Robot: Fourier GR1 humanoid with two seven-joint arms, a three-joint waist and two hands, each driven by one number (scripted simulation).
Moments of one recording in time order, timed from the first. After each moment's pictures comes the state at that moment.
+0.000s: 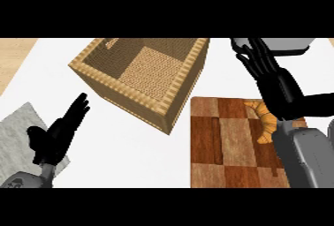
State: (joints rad) left arm -0.09 0.51 -0.32 -1.44 0.38 0.19 -0.03; right arm -0.40 -0.22 0.02 -1.49 -0.26 0.12 -0.04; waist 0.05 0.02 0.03
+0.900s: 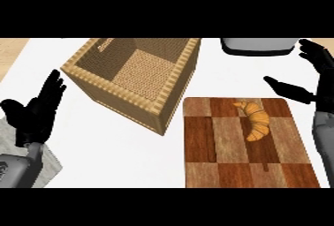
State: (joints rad) left arm -0.19 0.52 -0.20 -1.45 0.34 0.35 0.08; right arm -0.40 -0.39 -0.12 -1.33 0.18 -0.31 -0.05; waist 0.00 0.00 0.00
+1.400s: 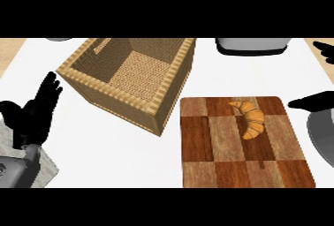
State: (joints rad) left arm -0.18 0.52 -0.18 -1.44 0.33 0.35 0.08; right arm -0.40 -0.68 0.01 -1.45 0.27 0.08 0.46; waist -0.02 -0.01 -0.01
